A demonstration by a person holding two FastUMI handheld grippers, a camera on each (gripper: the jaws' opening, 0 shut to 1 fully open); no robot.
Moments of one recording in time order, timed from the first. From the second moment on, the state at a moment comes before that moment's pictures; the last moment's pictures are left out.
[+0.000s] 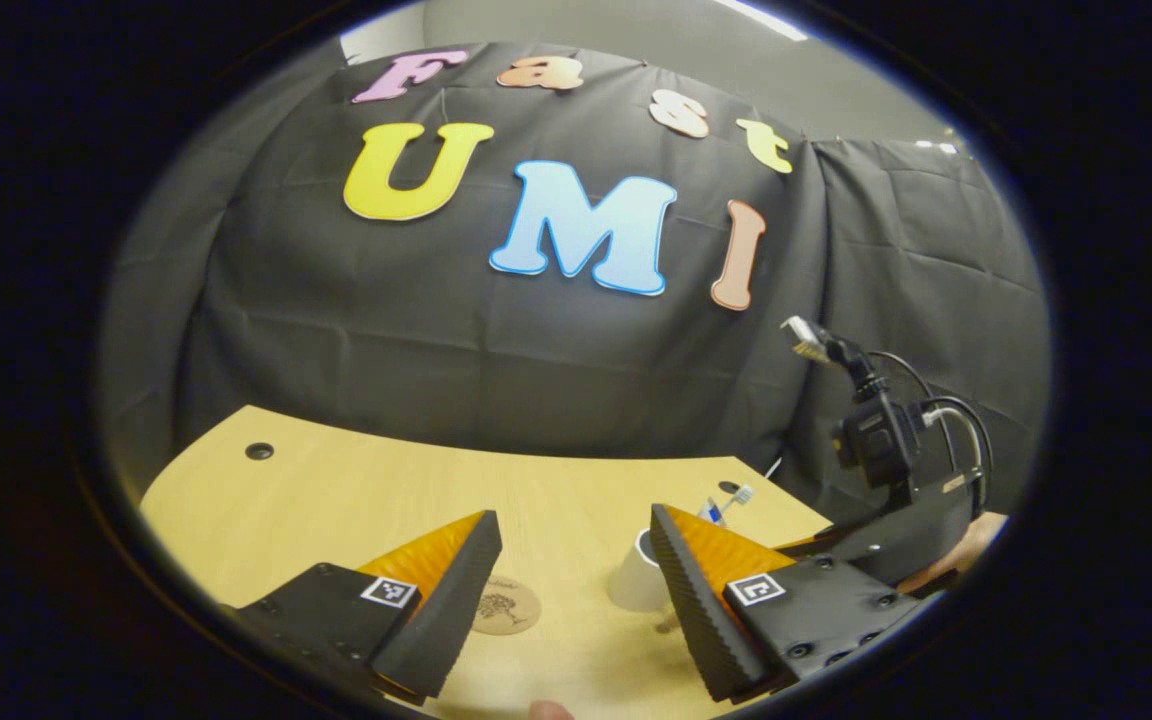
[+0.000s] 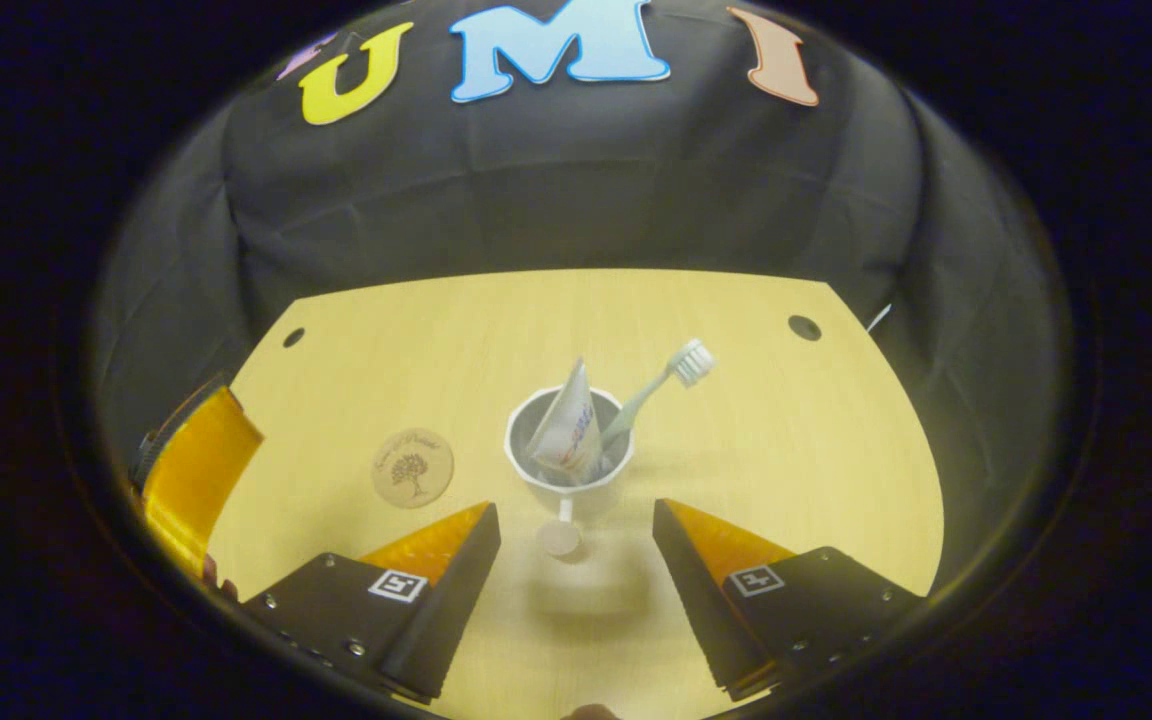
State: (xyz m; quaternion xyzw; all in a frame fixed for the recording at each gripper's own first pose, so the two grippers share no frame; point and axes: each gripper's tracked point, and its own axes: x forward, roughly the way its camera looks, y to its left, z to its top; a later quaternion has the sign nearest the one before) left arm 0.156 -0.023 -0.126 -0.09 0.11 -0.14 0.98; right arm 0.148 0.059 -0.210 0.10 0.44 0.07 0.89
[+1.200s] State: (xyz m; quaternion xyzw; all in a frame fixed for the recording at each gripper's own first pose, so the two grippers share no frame) left arm 0.133 0.013 -0.162 -0.14 0.17 -0.09 0.97; right arm 0.169 0.083 -0.284 0.06 0.59 0.08 0.80
